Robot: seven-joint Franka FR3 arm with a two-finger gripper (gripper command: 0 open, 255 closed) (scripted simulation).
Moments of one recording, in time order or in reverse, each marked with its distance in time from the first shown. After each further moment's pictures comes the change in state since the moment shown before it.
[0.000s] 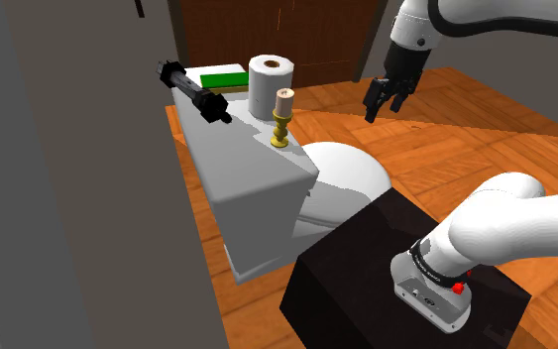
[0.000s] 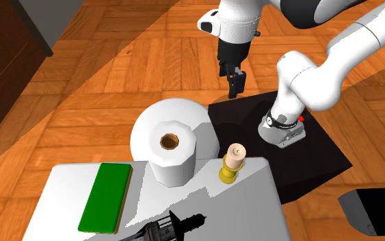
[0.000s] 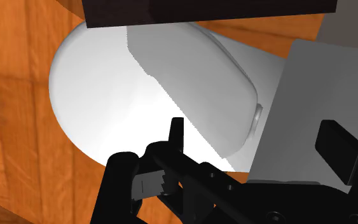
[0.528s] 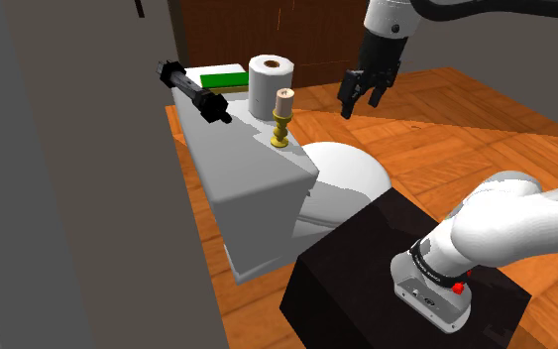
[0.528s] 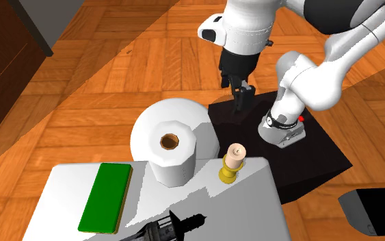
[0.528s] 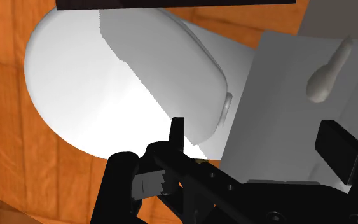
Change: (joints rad) arm 0.053 0.099 0.111 0.127 0.068 -0.013 0.101
